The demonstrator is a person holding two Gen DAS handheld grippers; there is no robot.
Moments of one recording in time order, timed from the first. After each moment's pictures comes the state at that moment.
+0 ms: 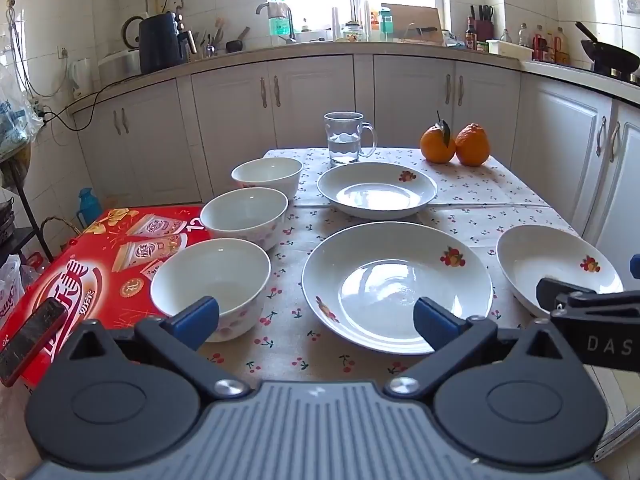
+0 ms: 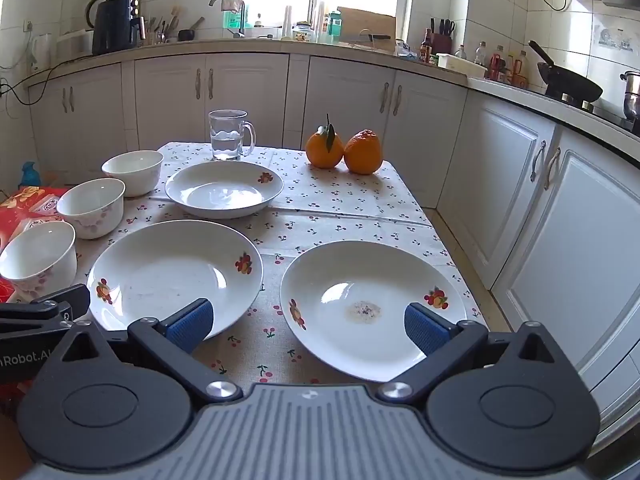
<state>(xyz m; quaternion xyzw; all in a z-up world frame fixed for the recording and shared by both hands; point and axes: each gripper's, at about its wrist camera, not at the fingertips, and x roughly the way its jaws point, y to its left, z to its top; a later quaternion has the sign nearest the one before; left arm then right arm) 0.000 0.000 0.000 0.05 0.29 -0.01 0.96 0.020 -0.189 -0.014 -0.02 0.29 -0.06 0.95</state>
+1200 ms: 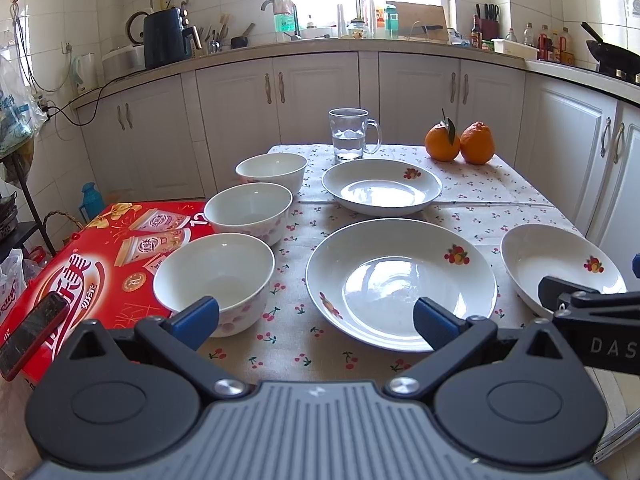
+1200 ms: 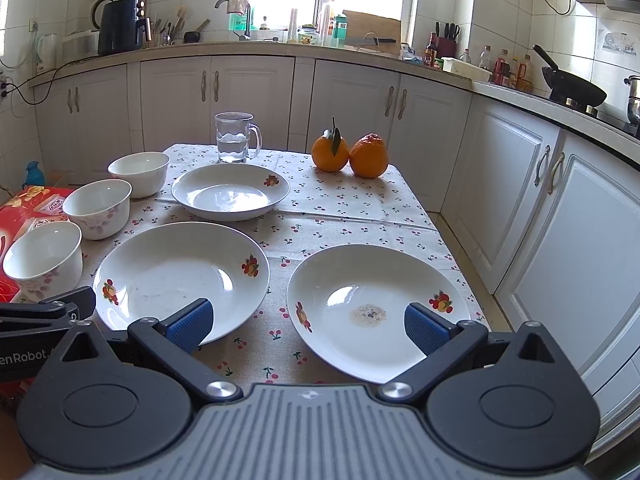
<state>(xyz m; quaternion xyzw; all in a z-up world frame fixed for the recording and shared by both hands) 0.002 0.003 -0.001 0.04 0.29 0.00 0.95 0.020 -0.185 -0.013 -0.03 0.30 -0.06 0.95</state>
